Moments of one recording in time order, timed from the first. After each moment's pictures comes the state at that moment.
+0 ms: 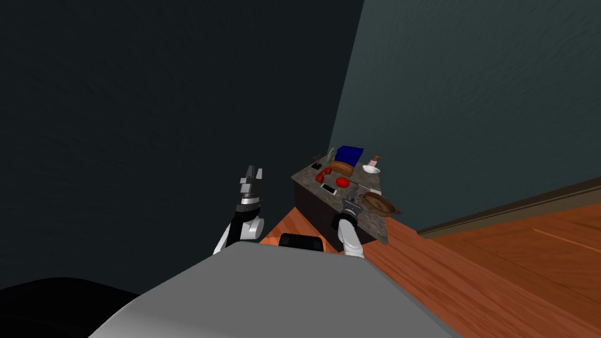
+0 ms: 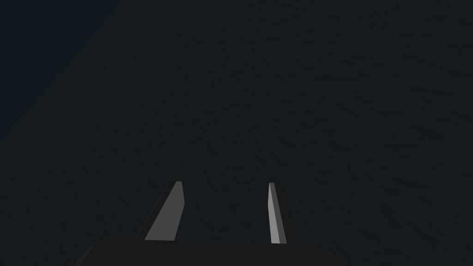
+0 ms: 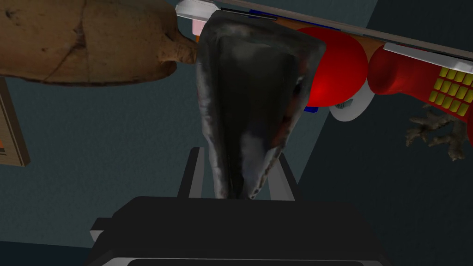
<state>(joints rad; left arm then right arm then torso) 0.47 -0.01 -0.07 -2.26 -0.06 -0.51 0.10 0.21 0.04 -0.07 -1.61 1.79 0.54 -0.14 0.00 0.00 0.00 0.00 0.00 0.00</state>
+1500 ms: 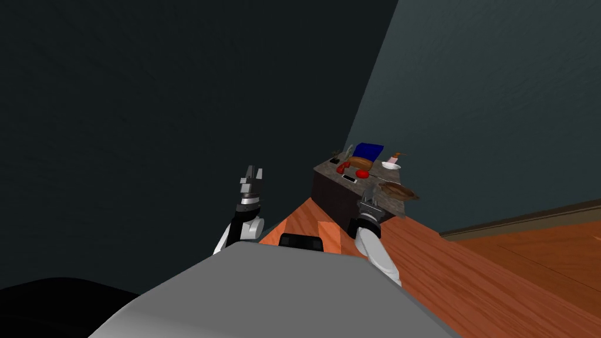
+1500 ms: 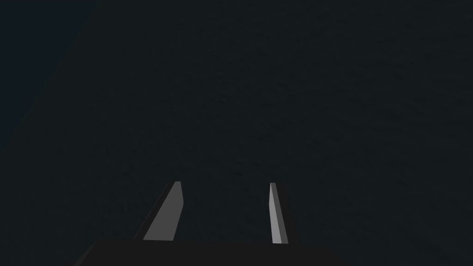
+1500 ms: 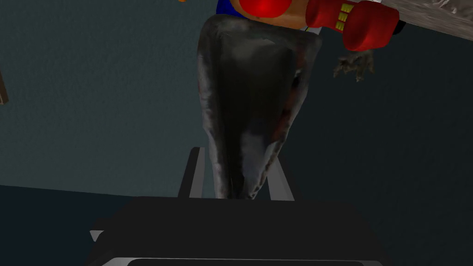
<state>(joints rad) 0.47 -0.01 -0.07 -2.26 -0.06 -0.51 0.10 0.37 -0.19 -0.03 -1.85 1.56 0.60 0.00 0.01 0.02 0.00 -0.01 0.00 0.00</state>
